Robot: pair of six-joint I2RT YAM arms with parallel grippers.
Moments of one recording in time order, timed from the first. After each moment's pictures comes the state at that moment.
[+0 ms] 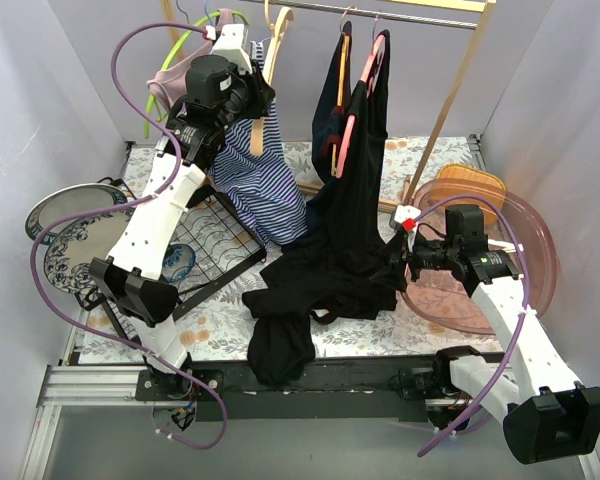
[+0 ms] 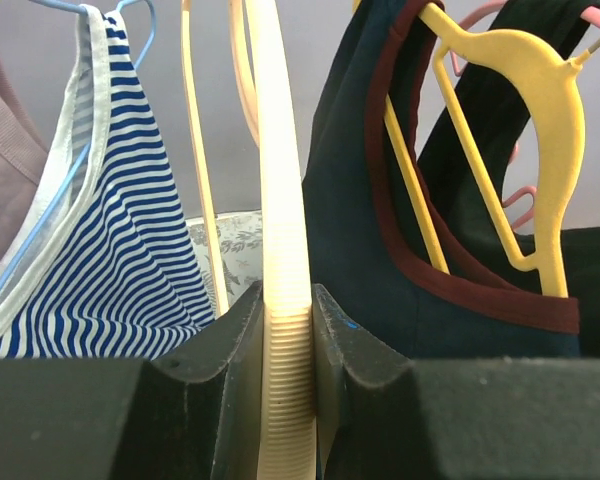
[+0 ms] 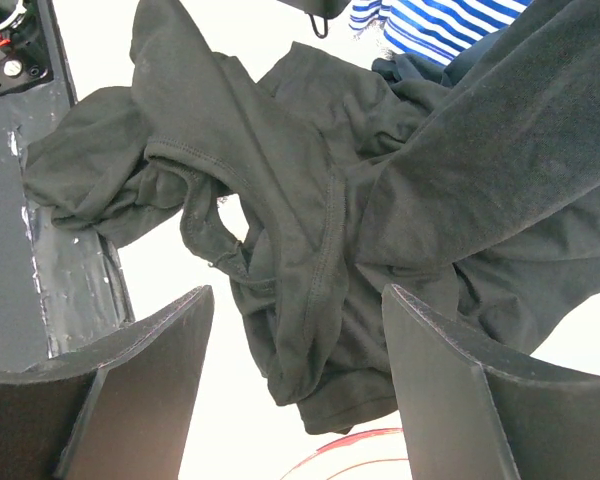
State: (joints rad) left arm -0.43 1.77 2.15 -0.51 -0.02 -0.27; right arm 0.20 0.94 0.82 -0.63 -0.96 -0.57
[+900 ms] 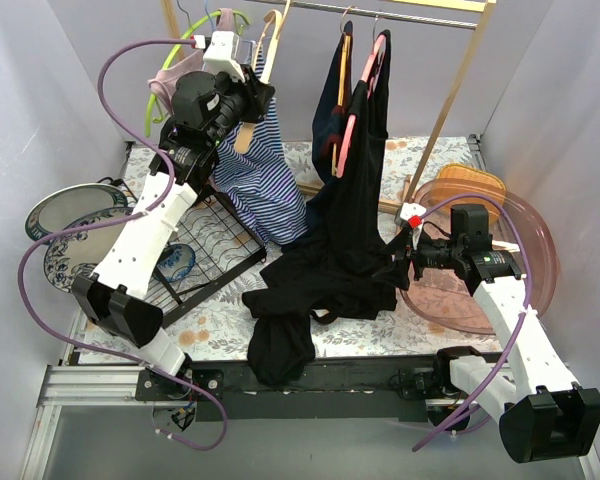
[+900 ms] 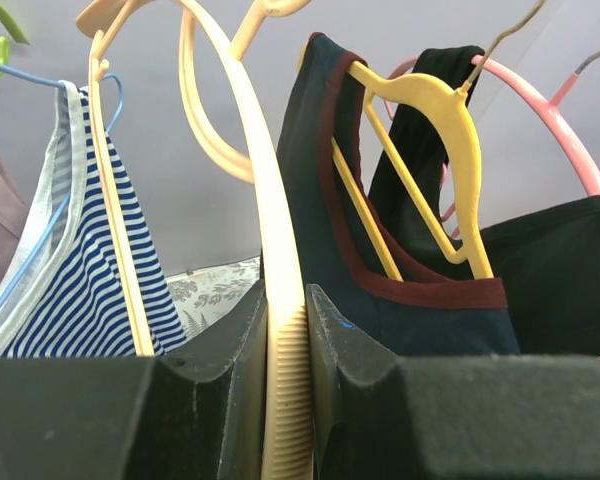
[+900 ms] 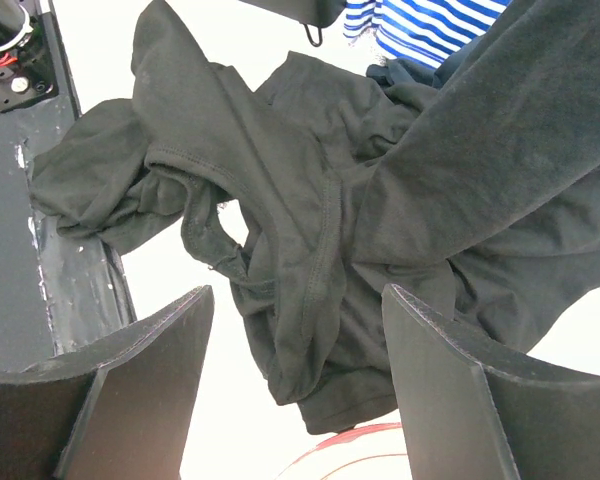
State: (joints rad) left arm -0.43 1.62 1.88 -0.21 0.05 -0.24; right arm 0.15 0.94 0.82 -0.64 -1.00 -0.56
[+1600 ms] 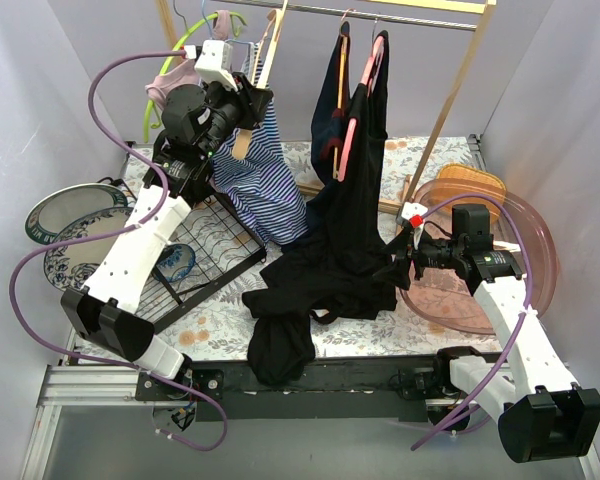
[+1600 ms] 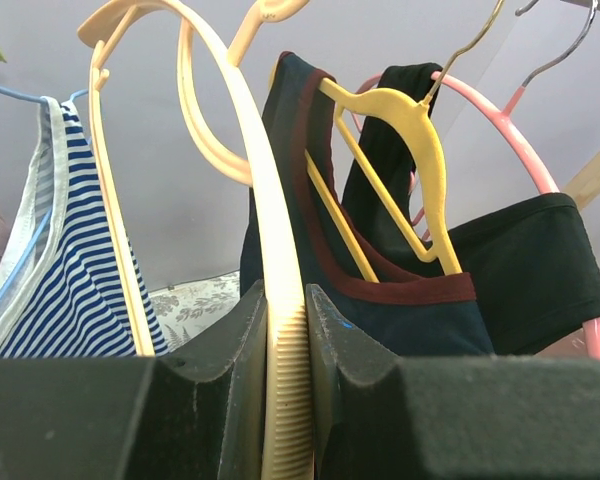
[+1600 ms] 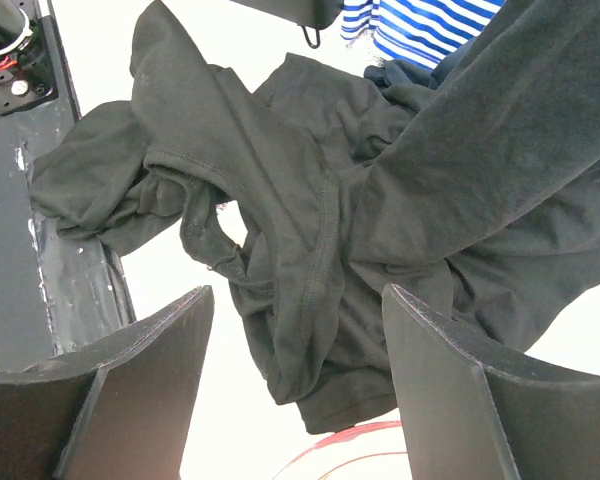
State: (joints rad) left arm -0.42 1.51 1.72 -0.09 0.10 -0.27; right arm 0.14 0.94 0.82 -0.64 -1.01 -0.56
